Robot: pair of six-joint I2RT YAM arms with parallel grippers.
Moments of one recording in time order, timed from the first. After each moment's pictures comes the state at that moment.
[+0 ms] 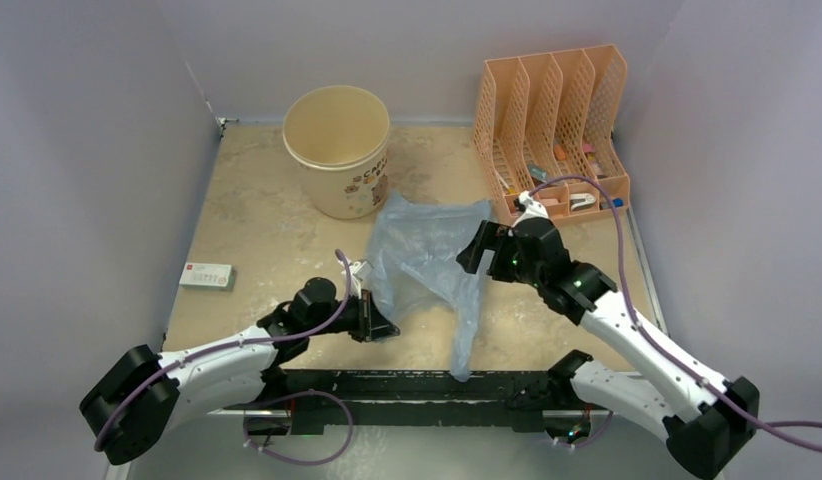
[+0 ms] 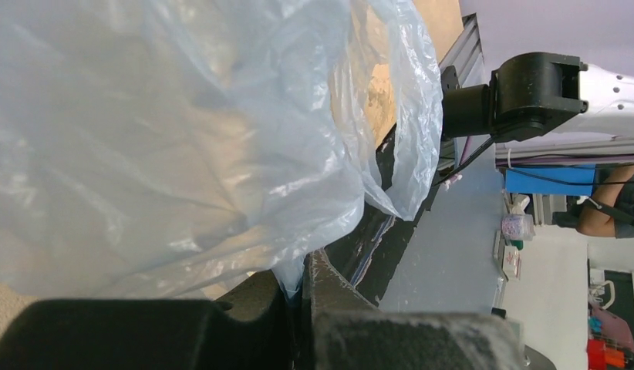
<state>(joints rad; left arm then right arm) -0.79 0.95 0.18 0.33 0.43 -0.81 0.62 0.95 0.78 -0.50 0.07 0.72</state>
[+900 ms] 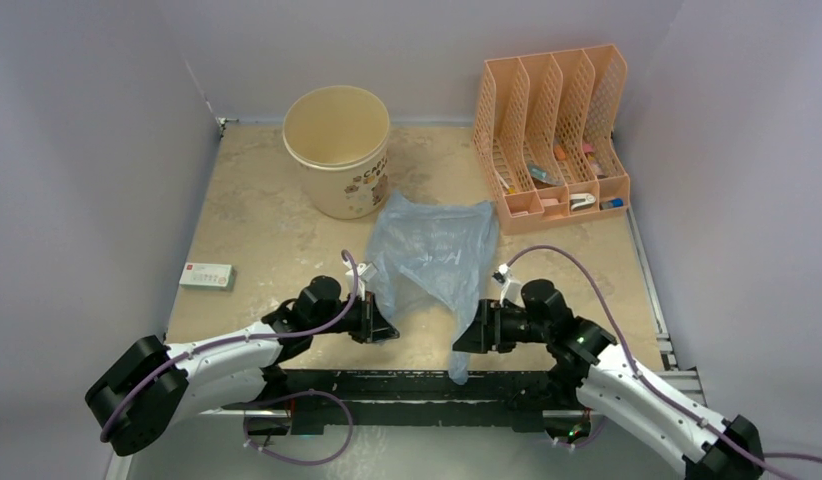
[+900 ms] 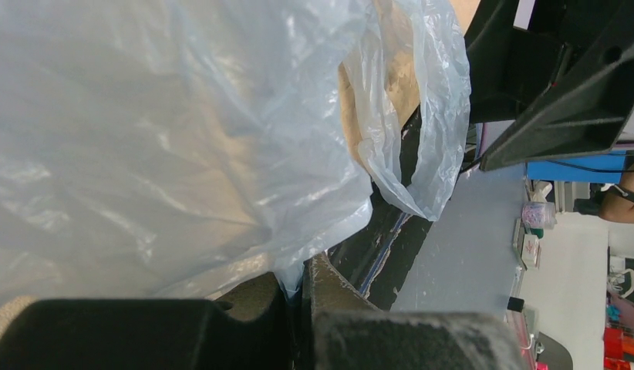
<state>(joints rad) -0.79 1.00 0.19 0.31 0.44 -0.76 0.66 0.54 0.26 -0.41 -0.52 0.81</state>
